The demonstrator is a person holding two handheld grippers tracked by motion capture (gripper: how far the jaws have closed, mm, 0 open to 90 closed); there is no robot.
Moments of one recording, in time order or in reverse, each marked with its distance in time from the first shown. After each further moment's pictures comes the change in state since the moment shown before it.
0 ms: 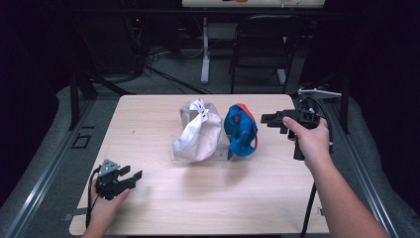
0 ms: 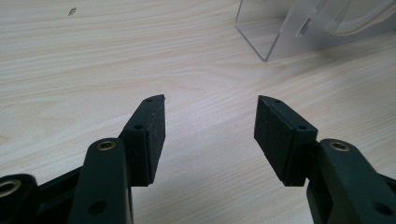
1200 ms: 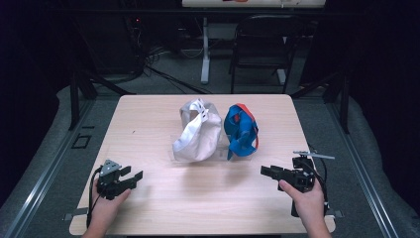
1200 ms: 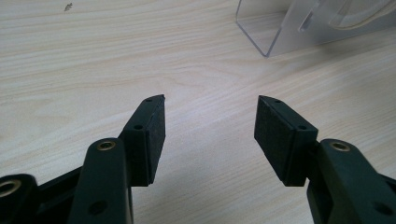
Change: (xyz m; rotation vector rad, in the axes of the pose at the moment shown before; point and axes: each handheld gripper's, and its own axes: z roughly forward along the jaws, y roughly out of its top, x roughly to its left) left arm -0.001 -0.001 0.004 0.009 -0.002 0.006; right arm -0.072 -0.136 0.026 -0.095 -0.069 -0.202
